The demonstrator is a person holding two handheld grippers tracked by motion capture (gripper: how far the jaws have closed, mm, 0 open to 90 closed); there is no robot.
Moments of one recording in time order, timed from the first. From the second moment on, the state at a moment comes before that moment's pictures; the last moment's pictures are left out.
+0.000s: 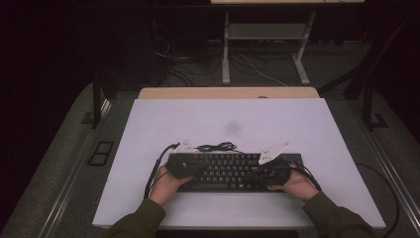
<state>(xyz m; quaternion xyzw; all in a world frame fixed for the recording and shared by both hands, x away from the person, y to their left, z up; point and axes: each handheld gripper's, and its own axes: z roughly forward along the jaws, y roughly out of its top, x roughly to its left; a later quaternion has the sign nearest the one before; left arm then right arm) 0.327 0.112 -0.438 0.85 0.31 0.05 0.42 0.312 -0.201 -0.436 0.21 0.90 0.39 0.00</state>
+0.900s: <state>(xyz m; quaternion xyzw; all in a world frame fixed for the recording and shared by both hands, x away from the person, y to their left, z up) 0.319 0.122 -0.428 0.84 0.30 0.08 0.44 0.312 -0.201 -0.436 0.21 0.90 0.39 0.00</state>
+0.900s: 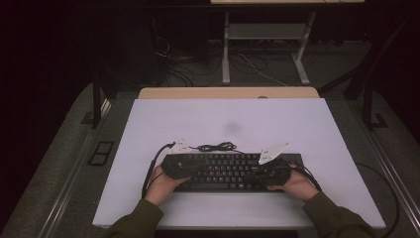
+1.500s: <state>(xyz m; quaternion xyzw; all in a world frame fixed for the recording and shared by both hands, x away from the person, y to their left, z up) 0.316 0.124 -0.428 0.84 0.31 0.09 0.45 0.312 -0.201 -0.433 0.21 0.90 0.39 0.01</state>
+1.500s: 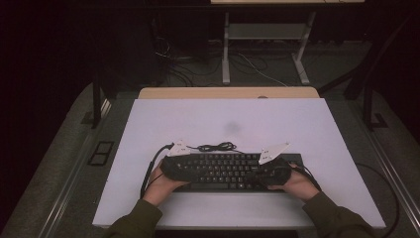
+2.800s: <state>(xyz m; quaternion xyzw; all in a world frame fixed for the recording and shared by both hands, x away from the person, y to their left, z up) 0.308 0.144 -0.430 0.82 0.32 0.10 0.46 0.331 -0.190 -0.424 0.26 0.85 0.45 0.03</state>
